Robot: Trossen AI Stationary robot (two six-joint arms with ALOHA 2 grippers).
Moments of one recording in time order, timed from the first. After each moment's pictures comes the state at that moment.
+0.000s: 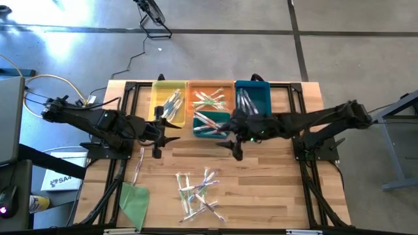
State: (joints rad) left arm -0.28 0.95 1.04 -0.53 -0.42 0.20; right arm 0.15 1.36 1.19 -0.21 0.13 0.24
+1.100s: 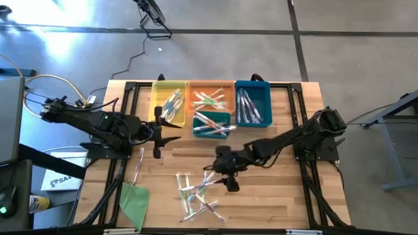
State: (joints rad) left arm -0.28 0.88 0.92 -0.32 -0.41 0.29; right arm 0.31 1.71 1.19 -0.19 -0.07 0.17
